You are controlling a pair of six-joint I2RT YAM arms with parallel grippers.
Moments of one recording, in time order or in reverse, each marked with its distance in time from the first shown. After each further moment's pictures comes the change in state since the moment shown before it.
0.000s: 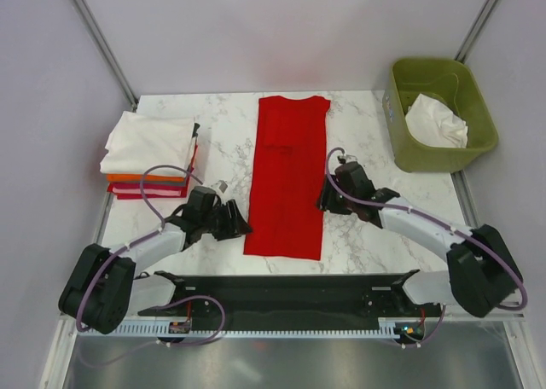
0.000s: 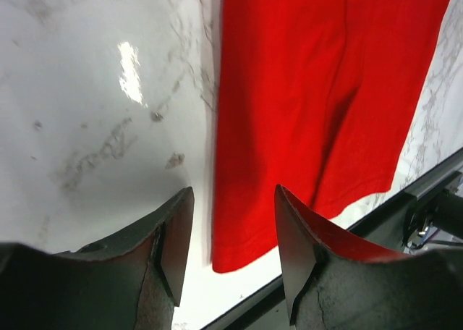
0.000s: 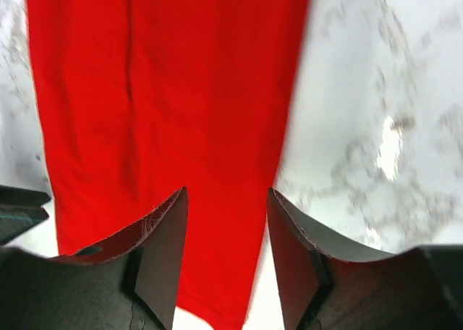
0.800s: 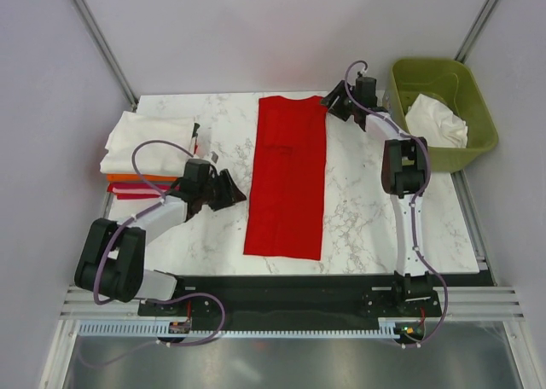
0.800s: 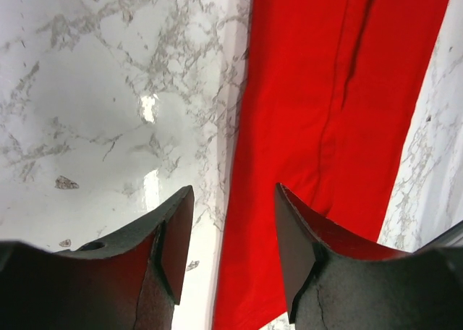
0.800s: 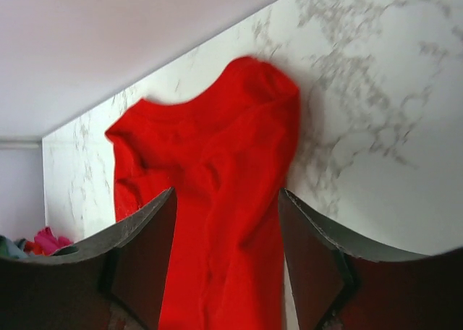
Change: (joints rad) left arm 0.115 0.171 0.241 0.001 -0.066 0.042; right arm -0.458 1.219 1.367 0.201 -0.342 0.117
